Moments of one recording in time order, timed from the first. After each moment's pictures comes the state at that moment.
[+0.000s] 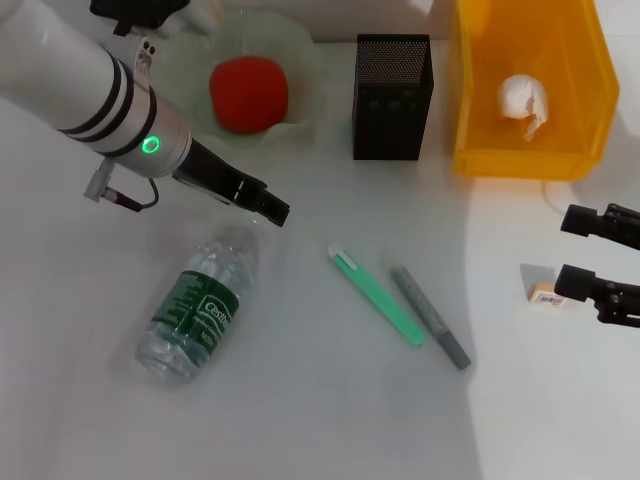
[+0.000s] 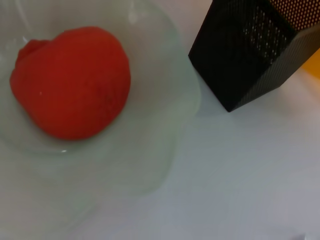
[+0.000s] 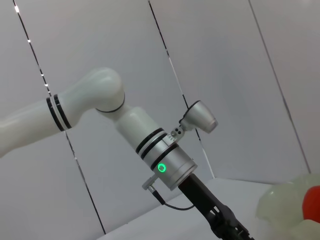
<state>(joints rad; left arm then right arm) -0.79 -2.08 1.37 0.97 2.54 1.27 -2.75 0.24 2.06 -0.61 -0.78 -1.79 -1.94 1.39</state>
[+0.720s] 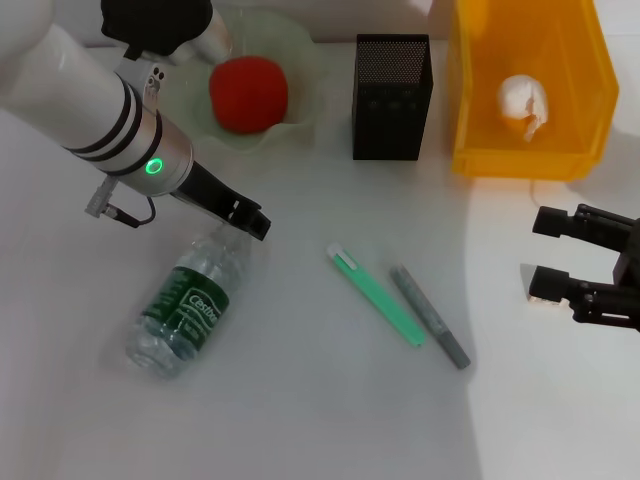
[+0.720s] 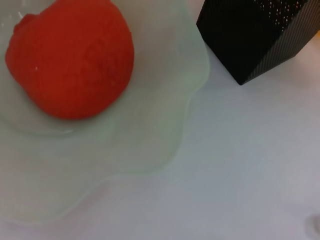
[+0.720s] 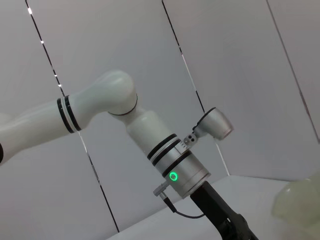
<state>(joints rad) -0.79 -2.08 1.42 0.93 2.57 1.23 -2.75 0.30 2.05 -0.61 -0.68 -1.83 -1.93 1.35</state>
